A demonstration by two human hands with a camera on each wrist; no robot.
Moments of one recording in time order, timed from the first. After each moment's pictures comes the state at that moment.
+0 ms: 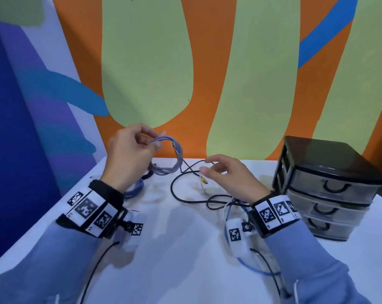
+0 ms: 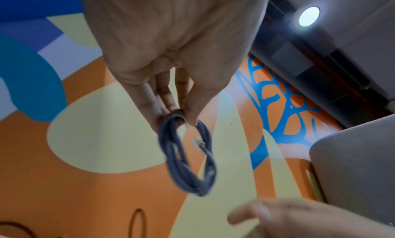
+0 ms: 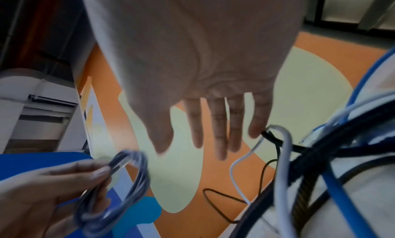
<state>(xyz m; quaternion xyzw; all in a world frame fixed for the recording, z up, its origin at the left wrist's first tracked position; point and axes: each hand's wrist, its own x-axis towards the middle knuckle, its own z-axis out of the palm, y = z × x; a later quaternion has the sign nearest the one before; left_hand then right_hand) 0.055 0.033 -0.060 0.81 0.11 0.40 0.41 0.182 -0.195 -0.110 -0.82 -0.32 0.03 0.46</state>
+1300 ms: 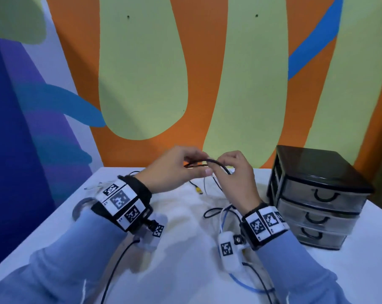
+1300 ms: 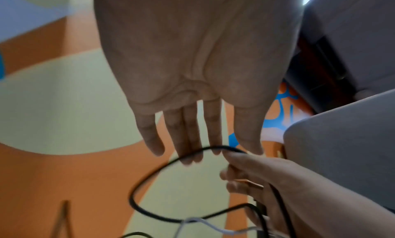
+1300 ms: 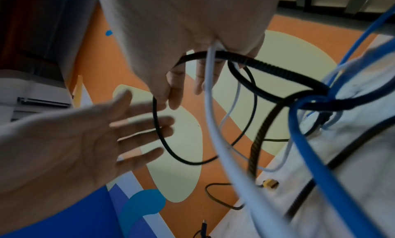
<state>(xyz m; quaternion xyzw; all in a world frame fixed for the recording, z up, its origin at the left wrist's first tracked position) 0.102 -0.018 -0.051 0.91 -0.09 0.15 0.38 0.182 -0.192 -0.109 -0.75 -0.25 -0.17 0.59</state>
